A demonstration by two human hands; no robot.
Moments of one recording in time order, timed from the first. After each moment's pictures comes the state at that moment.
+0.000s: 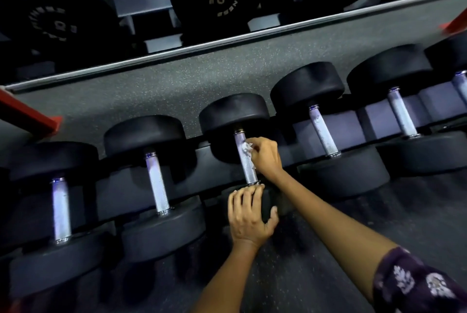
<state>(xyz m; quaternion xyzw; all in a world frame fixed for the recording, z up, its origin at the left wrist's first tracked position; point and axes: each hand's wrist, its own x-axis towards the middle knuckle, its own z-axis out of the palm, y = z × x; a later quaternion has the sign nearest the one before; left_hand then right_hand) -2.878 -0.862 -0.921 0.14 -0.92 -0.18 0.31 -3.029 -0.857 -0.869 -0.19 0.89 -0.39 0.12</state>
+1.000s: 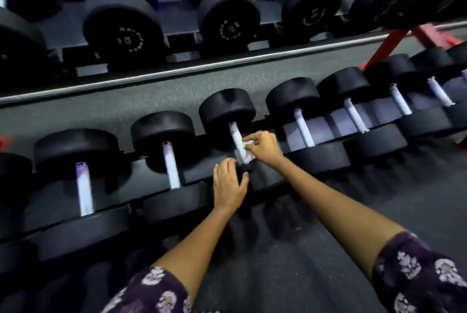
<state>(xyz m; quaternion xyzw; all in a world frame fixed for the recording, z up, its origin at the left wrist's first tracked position) -2.985 -0.727 -0.859 0.18 -0.92 -0.31 0.19 -3.104 -0.656 -0.781 -0.20 0.91 -0.35 0.12</state>
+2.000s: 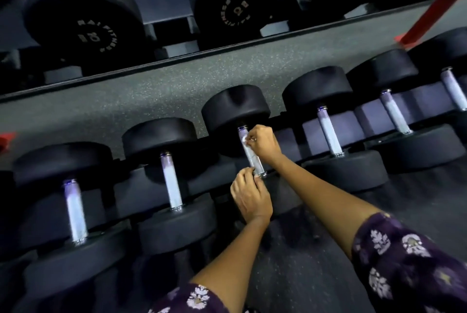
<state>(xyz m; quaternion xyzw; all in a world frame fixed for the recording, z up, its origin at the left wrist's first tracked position) -3.051 -0.697 -0.885 0.35 -0.81 -0.42 0.22 -3.190 -0.708 -0.854 -0.23 0.92 -0.30 0.10</state>
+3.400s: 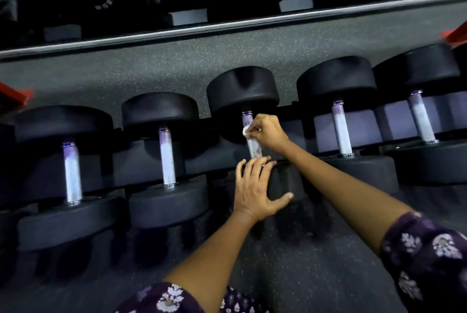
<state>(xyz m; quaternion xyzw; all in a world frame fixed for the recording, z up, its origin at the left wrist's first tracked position) -3.047 -0.697 -0.901 0.09 -0.94 -0.22 0.25 -3.212 -0.696 -0.865 -0.36 0.87 -0.31 0.13</state>
